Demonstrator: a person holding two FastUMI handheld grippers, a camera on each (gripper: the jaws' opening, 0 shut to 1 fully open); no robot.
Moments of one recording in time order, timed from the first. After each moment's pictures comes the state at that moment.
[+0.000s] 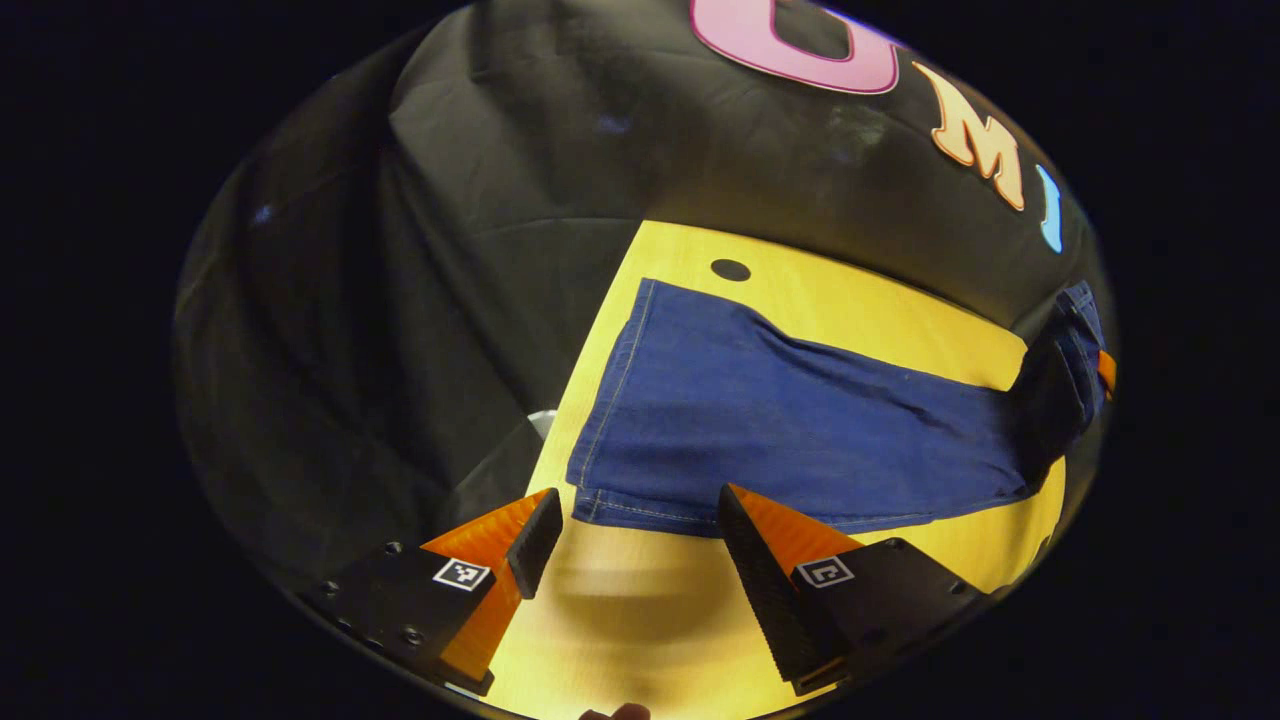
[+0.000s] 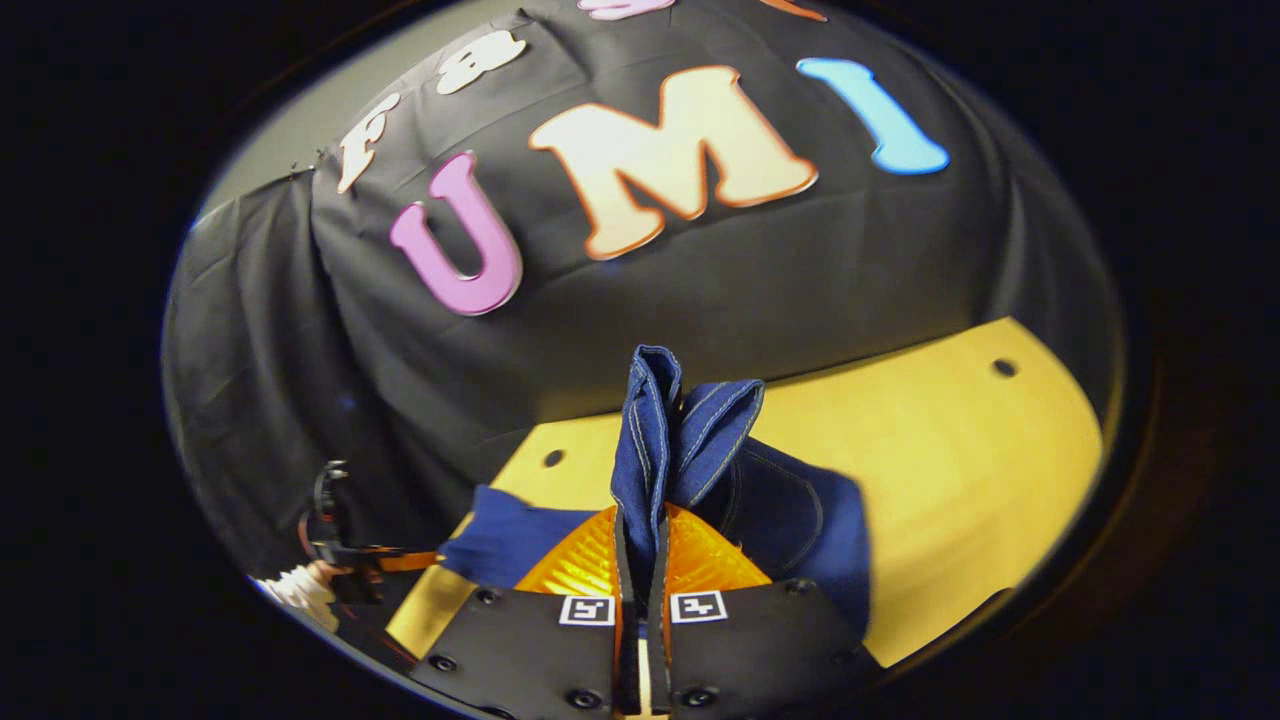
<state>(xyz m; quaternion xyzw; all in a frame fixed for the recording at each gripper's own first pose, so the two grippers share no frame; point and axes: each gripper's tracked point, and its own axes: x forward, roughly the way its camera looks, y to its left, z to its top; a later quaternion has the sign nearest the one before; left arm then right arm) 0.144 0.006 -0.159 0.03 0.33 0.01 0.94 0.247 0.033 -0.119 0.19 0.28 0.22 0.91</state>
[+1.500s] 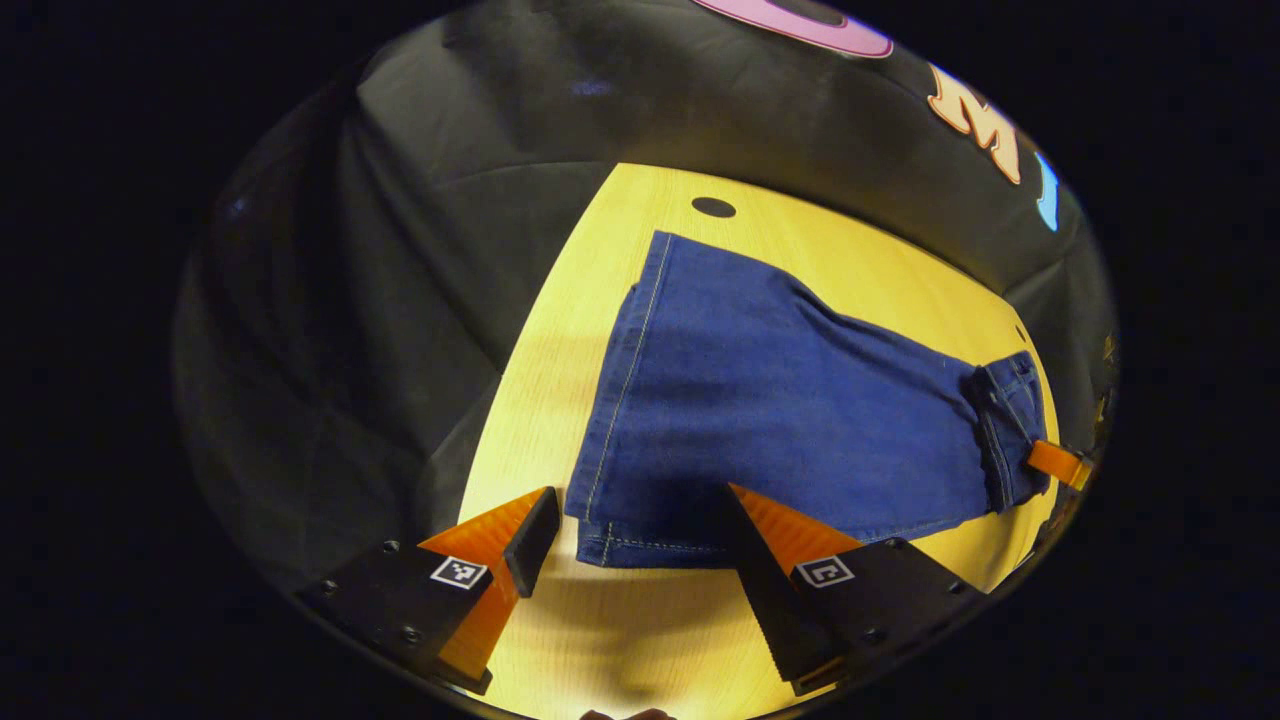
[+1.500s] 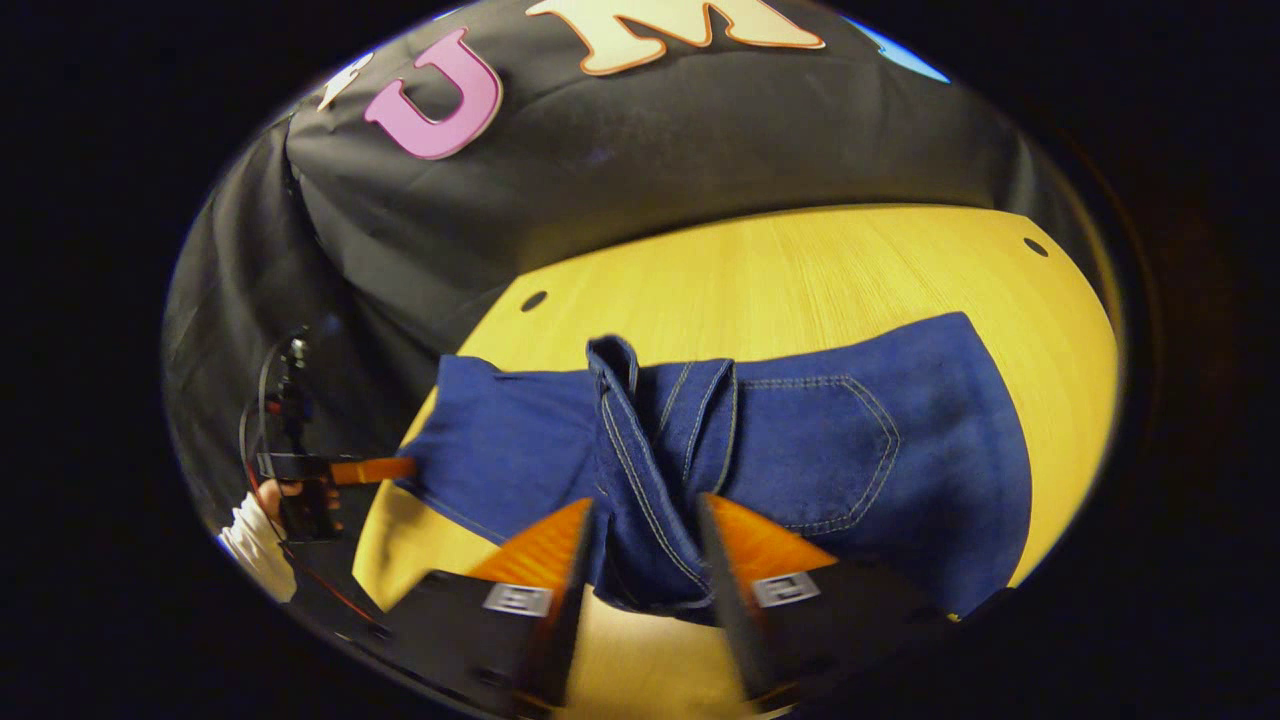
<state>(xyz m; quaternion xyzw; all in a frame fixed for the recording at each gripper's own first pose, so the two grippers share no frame) 0.137 0.001 -0.173 0.02 0.40 -0.02 0.92 0.180 0.033 -0.260 0.14 0.40 0.22 0.88</state>
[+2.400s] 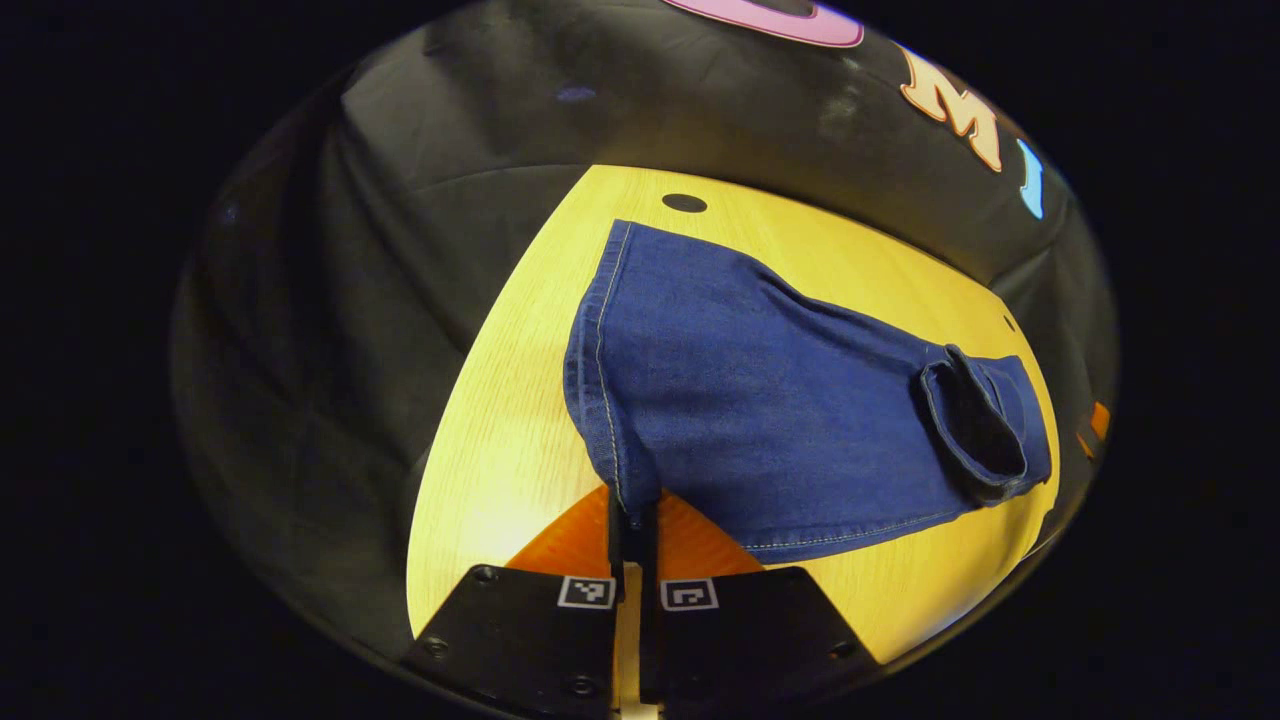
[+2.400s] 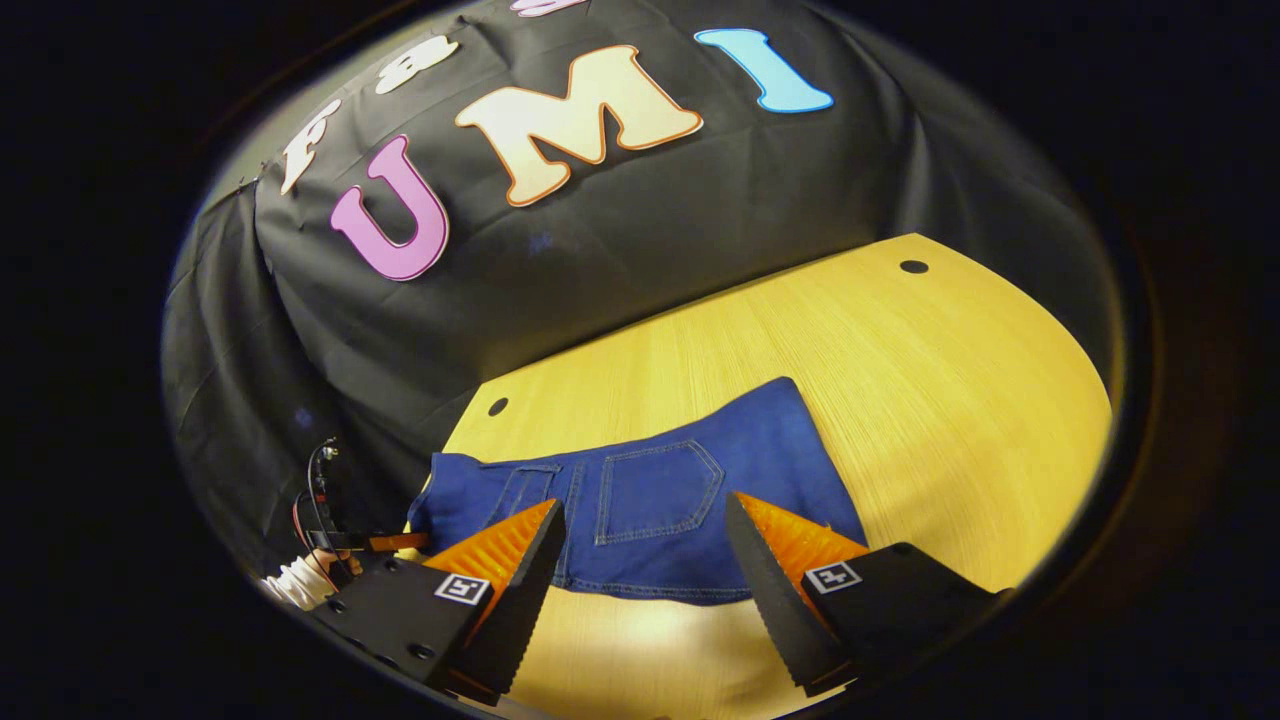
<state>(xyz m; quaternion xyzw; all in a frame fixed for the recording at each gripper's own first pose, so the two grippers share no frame) 0.136 -0.020 -0.179 0.03 0.38 -0.05 0.92 0.166 -0.090 -0.198 0.19 0.33 0.11 0.92</state>
